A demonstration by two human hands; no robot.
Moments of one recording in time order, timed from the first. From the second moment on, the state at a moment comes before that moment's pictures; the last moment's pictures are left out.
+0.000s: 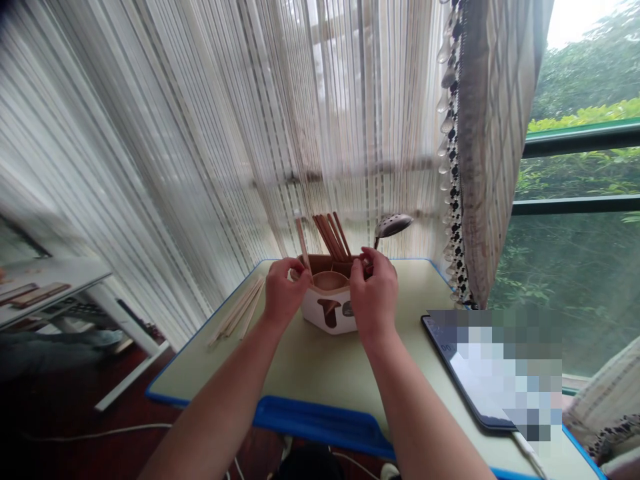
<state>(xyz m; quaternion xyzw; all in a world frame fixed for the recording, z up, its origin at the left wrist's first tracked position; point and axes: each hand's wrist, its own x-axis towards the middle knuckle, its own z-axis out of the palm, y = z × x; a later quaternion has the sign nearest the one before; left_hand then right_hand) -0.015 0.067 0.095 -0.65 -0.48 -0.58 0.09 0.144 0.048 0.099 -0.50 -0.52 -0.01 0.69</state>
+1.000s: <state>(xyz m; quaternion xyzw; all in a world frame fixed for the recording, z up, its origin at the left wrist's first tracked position) -0.018 0.063 0.094 -0.68 -0.37 -0.62 -0.13 0.122 0.043 0.093 -0.38 -0.76 -0.02 0.53</state>
